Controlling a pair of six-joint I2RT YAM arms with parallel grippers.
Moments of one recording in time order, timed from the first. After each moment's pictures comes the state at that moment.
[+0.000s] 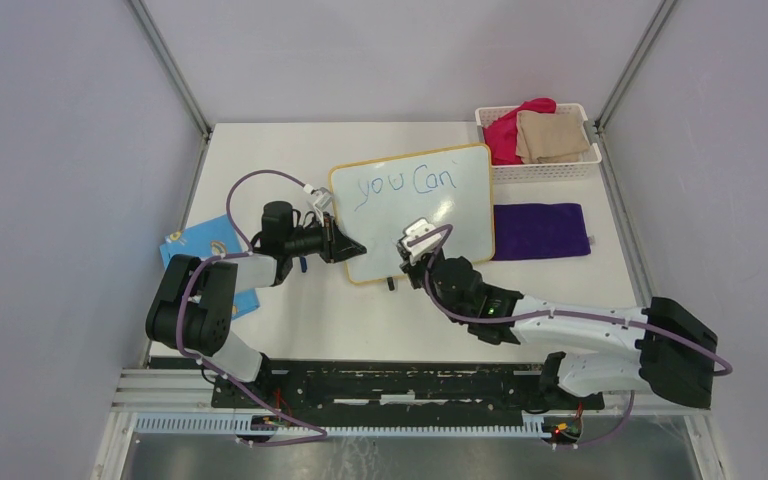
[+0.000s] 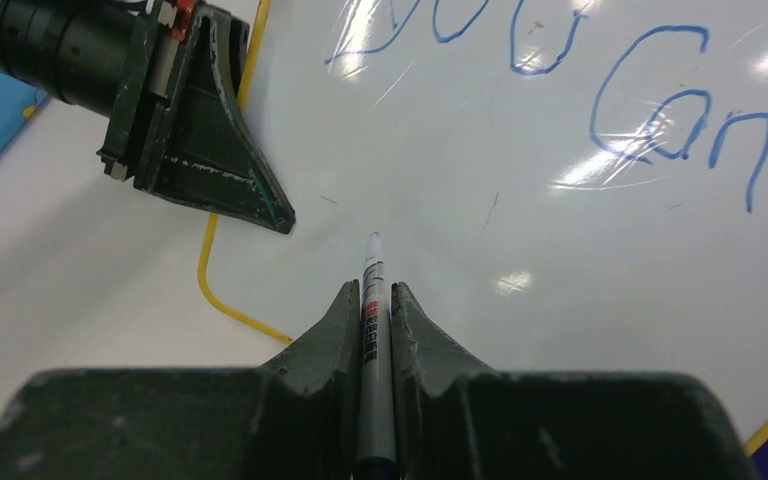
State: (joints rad) left arm -0.20 1.57 0.56 0.55 0.92 -0.26; right arm 1.13 1.21 0.66 0.40 0.55 -0.05
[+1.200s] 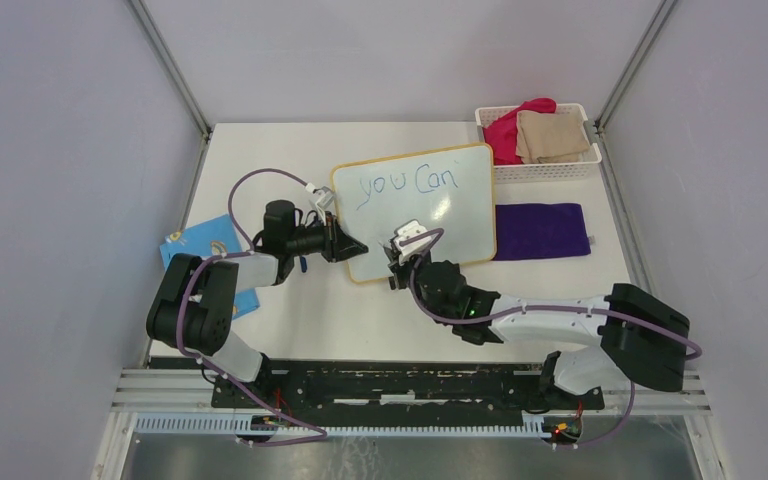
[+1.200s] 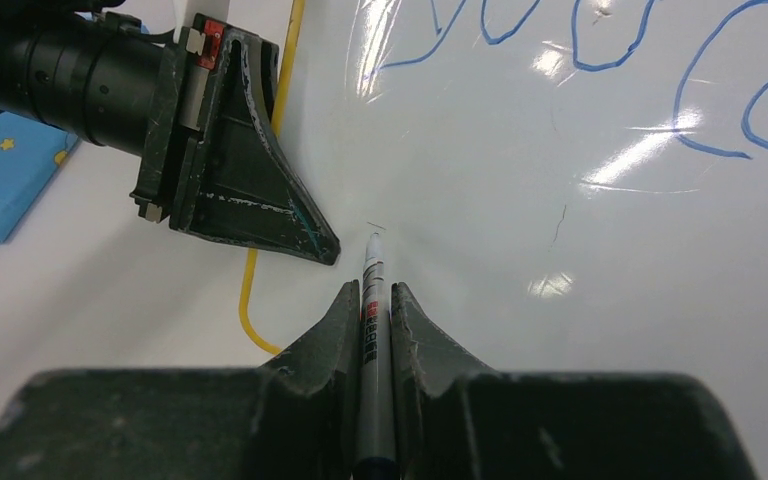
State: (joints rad) left arm -0.21 1.58 0.57 0.55 0.91 -0.26; right arm 1.15 1.37 0.65 0.60 0.59 0.03
